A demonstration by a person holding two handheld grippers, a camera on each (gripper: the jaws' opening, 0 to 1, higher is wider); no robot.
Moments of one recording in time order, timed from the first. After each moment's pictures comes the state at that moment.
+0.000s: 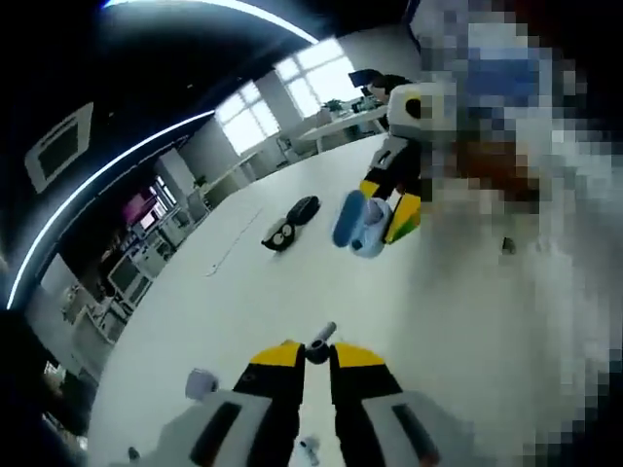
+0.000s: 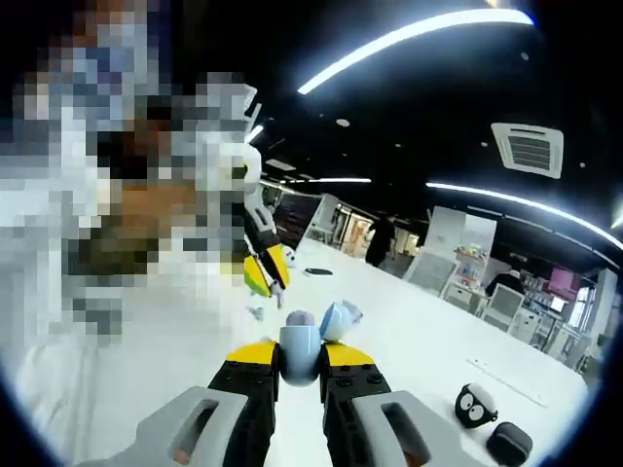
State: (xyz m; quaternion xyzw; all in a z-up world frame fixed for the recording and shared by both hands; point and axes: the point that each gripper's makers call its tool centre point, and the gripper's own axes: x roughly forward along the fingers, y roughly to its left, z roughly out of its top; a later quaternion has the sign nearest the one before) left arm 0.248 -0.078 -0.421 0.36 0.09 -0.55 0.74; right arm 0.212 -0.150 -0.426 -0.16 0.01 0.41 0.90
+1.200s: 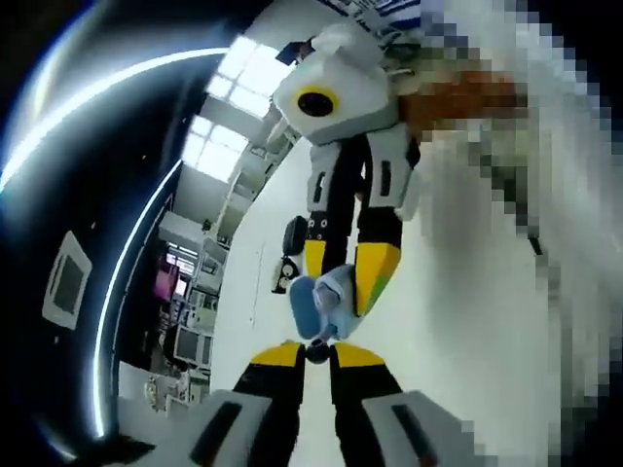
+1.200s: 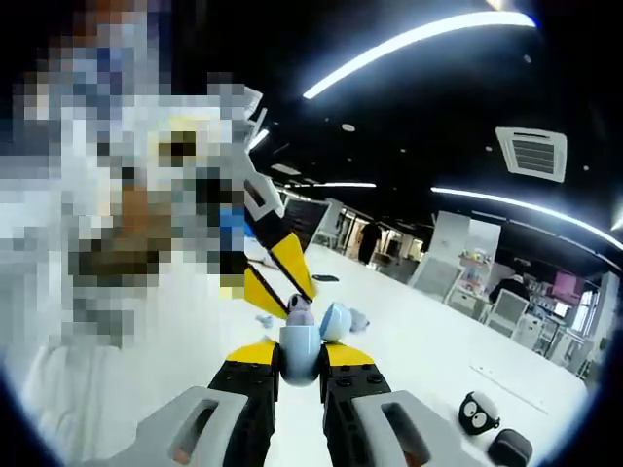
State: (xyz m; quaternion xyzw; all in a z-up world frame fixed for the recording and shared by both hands) left arm 0.215 -0.129 -0.404 0.58 -0.05 -0.48 0.65; right arm 0.204 -0.140 -0.419 -0.16 0.00 0.42 0.89
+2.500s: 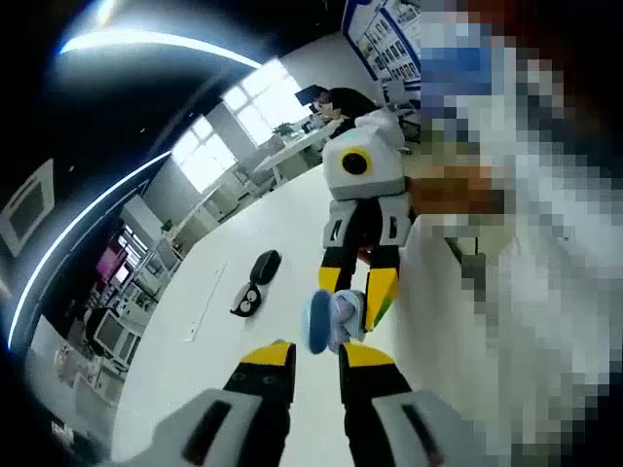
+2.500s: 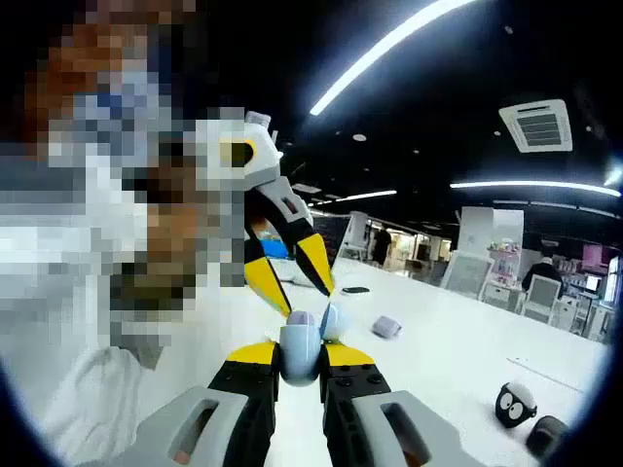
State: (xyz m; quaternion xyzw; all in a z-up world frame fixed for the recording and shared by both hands) left arm 0.209 -0.129 -0.385 0.36 0.03 -0.63 0.69; right arm 0.189 -0.143 -0.413 -0.08 -0.01 0.49 0.87
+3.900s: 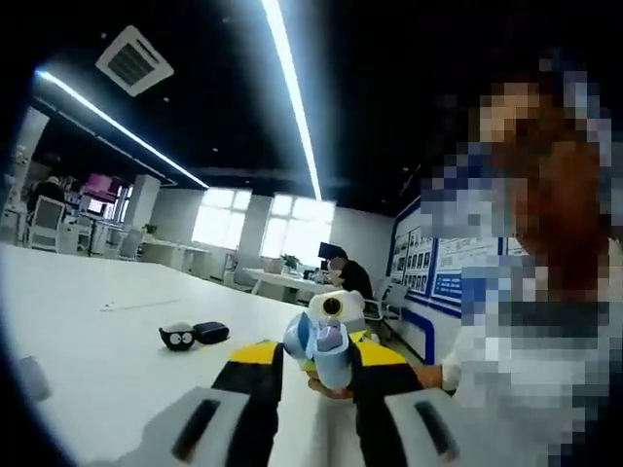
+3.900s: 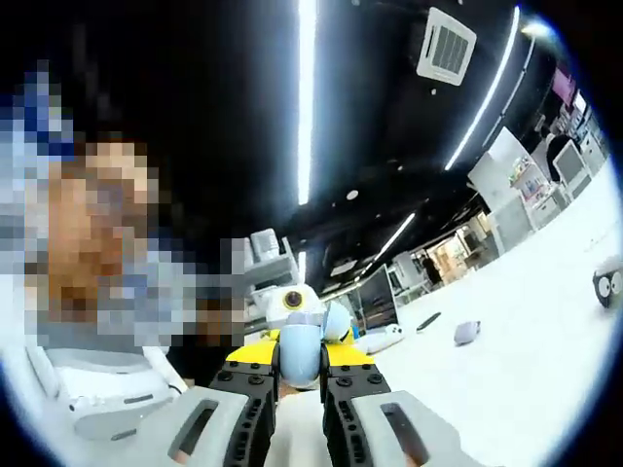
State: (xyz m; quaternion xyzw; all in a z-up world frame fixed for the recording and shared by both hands) left arm 0.194 -0.135 -0.360 -0.10 0.04 -0.73 0.67; right arm 0.175 -0.138 -0.369 0.27 -0.05 0.58 0.77
